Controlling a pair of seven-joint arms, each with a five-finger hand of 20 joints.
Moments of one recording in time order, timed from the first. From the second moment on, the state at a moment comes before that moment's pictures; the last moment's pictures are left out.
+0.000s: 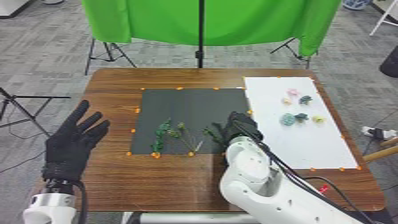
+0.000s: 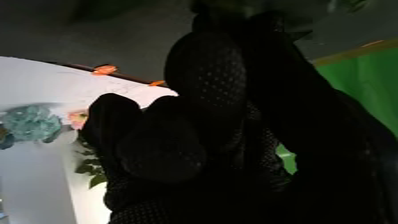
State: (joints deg) left arm 134.1 -61.4 -98.2 -128.1 37.8 9.9 17.9; right arm -69.8 -61.0 33.4 -107.5 -126.6 1.6 70.6
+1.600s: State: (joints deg) left arm 135.5 -60.8 -98.2 -128.1 37.3 10.3 20.1; right arm -78.4 -49.2 45.3 -115.9 -130.7 12.9 66.3
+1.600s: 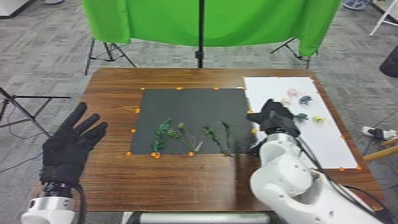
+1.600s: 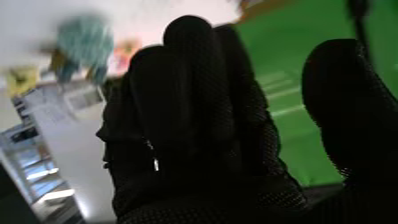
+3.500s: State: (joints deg) left arm 133.1 -60.2 -99.0 -128.2 37.7 10.8 17.7; right arm -58.0 -56.3 24.8 -105.8 -125.9 16.5 43.9
